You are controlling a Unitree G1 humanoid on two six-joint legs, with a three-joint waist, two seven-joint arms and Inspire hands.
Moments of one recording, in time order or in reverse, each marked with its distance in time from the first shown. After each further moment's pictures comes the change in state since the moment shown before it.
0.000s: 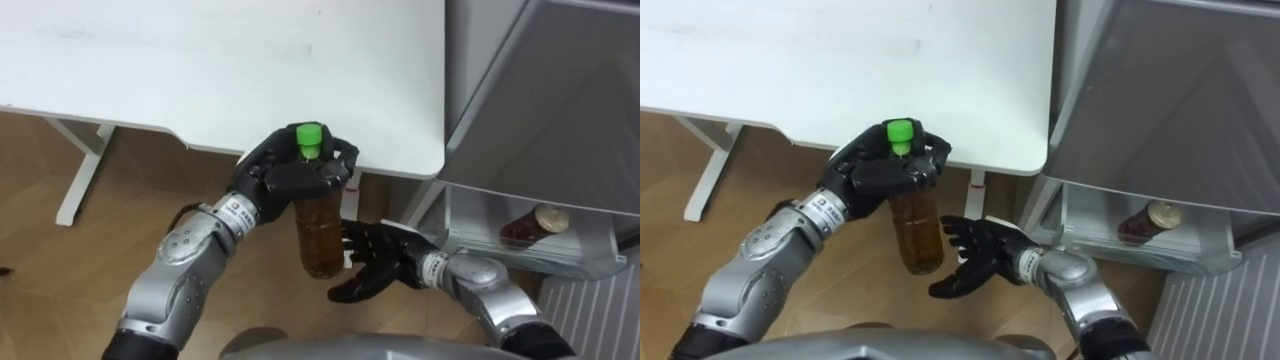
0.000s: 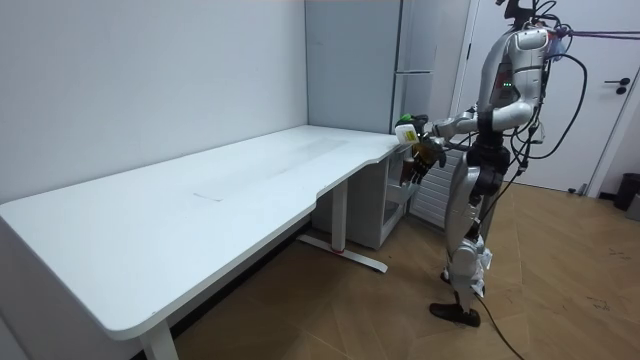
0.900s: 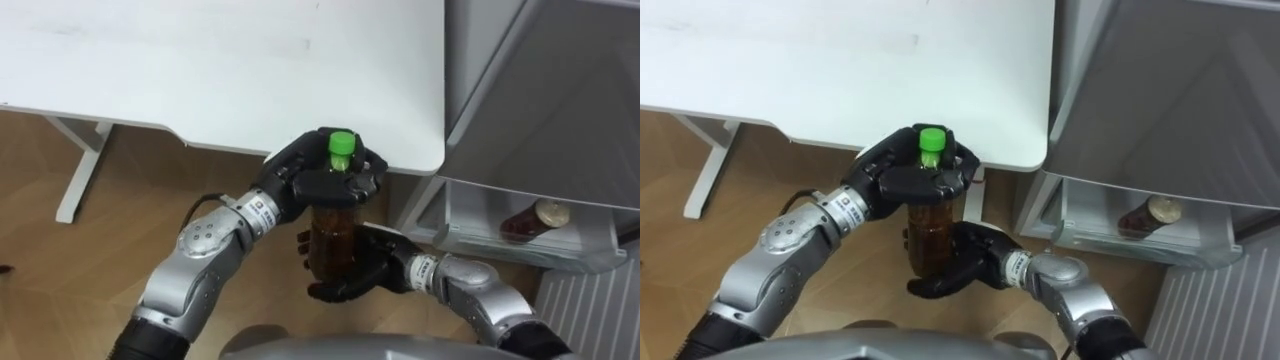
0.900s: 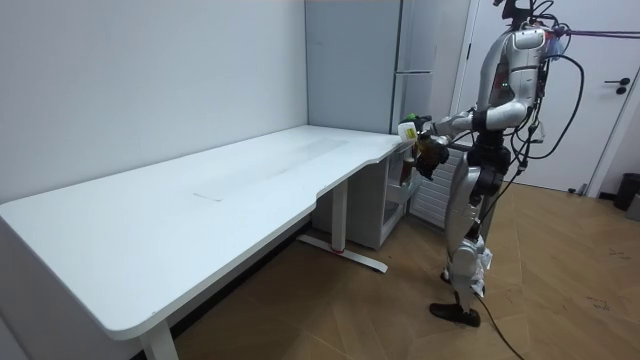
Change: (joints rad) left arm -0.052 0.000 -0.076 0.006 0.075 -0.010 -0.006; right arm -0.009 -0.019 0.129 -0.012 0.242 0.007 0.032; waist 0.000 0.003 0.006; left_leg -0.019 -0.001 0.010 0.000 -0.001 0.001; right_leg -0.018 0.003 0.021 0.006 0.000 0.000
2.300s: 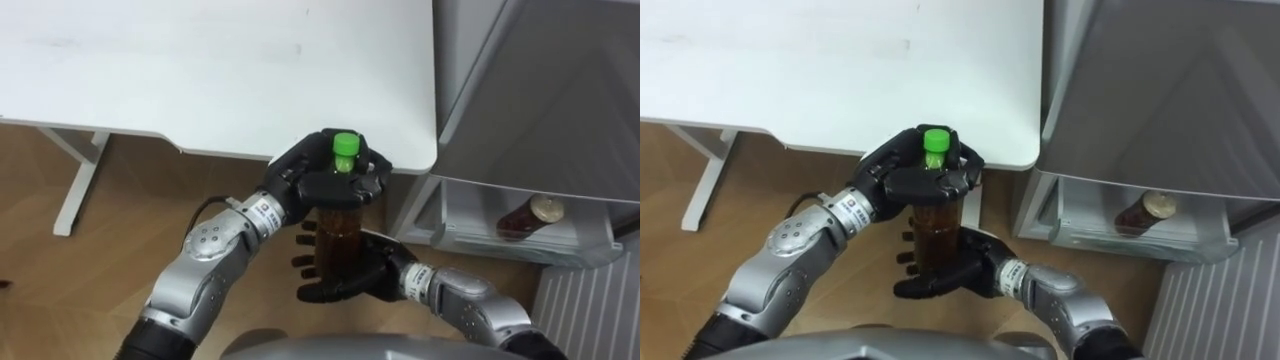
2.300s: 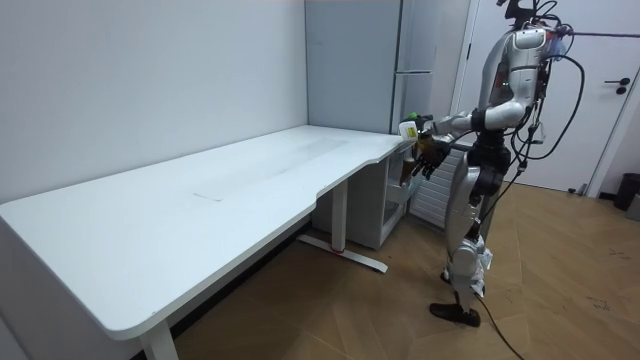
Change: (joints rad) left arm 0.000 -0.014 -0.018 0.027 0.000 -0.027 0.008; right arm 0.031 0.001 0.023 -0.033 0.224 0.040 -0.019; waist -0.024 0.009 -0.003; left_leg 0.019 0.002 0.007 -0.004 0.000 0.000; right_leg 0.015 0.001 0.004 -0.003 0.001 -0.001
